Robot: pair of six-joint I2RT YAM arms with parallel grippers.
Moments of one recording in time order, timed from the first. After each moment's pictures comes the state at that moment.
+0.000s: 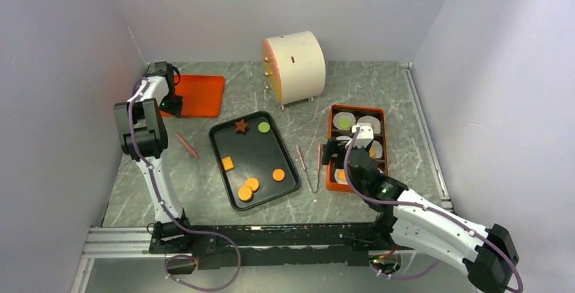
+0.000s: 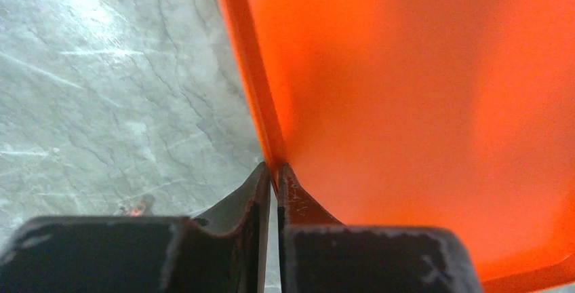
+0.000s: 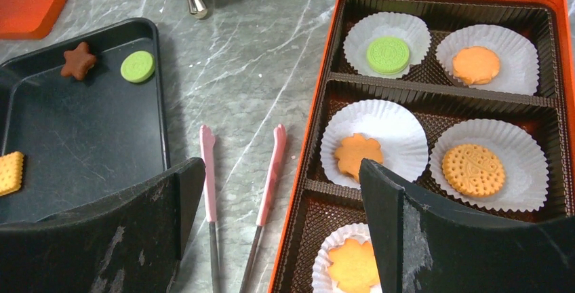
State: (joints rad) left arm 0.17 2.21 1.74 -0.82 -0.29 -1.14; right arm 0.82 0.75 0.41 0.00 0.62 0.39
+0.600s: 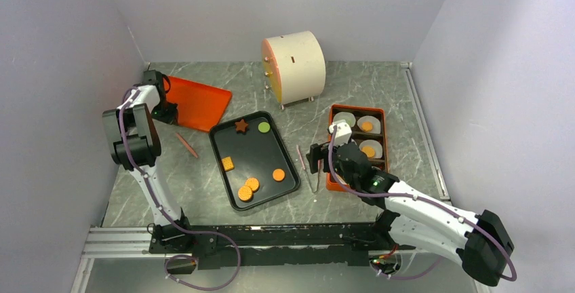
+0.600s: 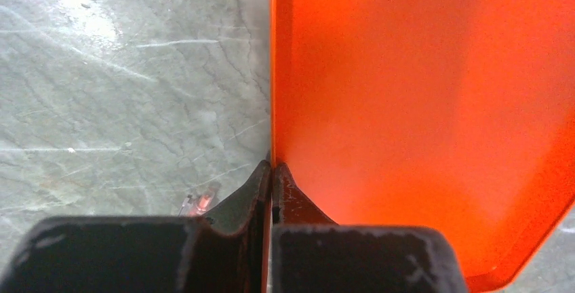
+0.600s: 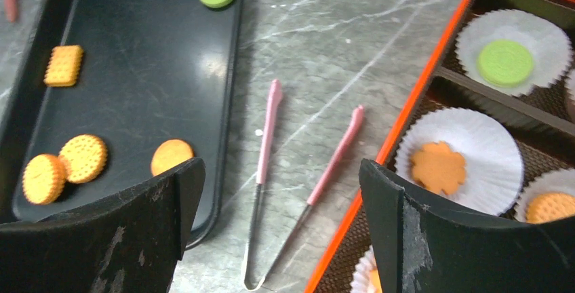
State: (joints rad) left arm 0.24 2.06 1.52 -0.70 -0.18 -1.05; right arm 0.82 0.87 0.45 0.02 0.34 0.28
